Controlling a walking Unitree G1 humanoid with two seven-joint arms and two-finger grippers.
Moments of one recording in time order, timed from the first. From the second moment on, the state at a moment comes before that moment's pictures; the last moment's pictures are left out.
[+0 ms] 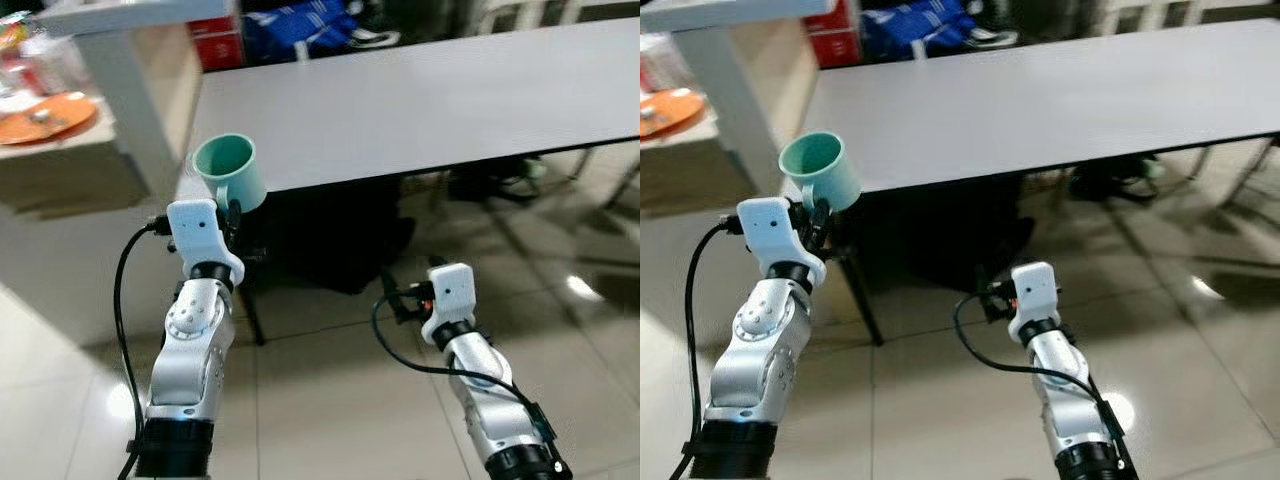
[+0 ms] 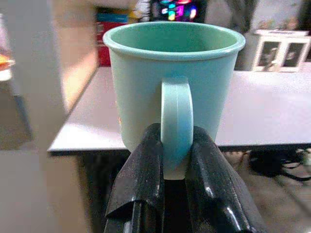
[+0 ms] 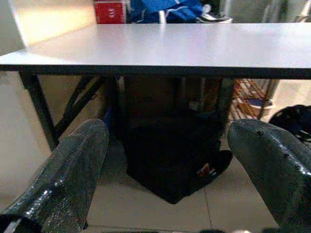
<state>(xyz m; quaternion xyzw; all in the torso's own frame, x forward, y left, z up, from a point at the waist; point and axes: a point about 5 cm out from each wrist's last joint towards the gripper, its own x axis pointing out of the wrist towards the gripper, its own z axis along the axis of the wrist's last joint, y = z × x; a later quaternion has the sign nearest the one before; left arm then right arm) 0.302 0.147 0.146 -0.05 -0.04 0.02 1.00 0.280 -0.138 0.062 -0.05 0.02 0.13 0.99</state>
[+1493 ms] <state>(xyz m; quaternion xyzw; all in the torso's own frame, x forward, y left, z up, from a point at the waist) 0.320 0.147 0.145 -0.08 -0.01 0.05 1.00 0.281 -0.131 0.059 -0.05 0.02 0.13 0.99</state>
